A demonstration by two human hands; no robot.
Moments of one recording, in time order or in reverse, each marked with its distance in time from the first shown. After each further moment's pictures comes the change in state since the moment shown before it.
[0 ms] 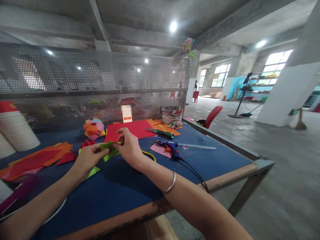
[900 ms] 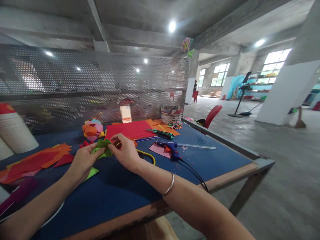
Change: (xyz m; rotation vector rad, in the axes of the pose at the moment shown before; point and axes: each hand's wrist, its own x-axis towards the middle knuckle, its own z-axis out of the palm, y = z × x) left_hand 0.001 -0.002 0.001 -0.118 0.094 -0.083; right_hand -0.006 0.001 0.010 0.079 -0.057 0.036
